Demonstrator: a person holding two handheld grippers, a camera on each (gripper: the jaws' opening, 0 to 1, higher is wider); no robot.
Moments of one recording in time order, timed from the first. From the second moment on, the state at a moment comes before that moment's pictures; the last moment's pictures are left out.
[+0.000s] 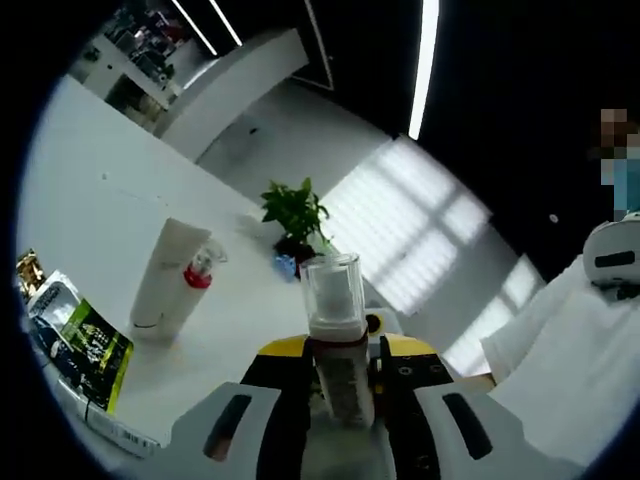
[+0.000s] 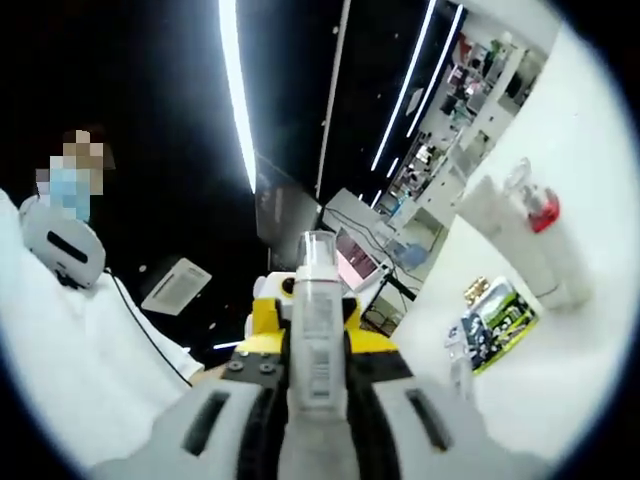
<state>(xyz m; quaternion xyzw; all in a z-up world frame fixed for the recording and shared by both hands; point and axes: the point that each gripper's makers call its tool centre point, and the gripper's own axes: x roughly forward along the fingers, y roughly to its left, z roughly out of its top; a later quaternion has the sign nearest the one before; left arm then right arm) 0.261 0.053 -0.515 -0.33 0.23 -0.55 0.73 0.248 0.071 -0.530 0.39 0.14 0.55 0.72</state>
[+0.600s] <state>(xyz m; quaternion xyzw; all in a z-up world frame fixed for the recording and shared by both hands) 0.252 0.031 -0.538 -0.22 0.27 -0.58 0.74 0.233 0.060 -0.561 0.22 0.17 0.57 0.77</state>
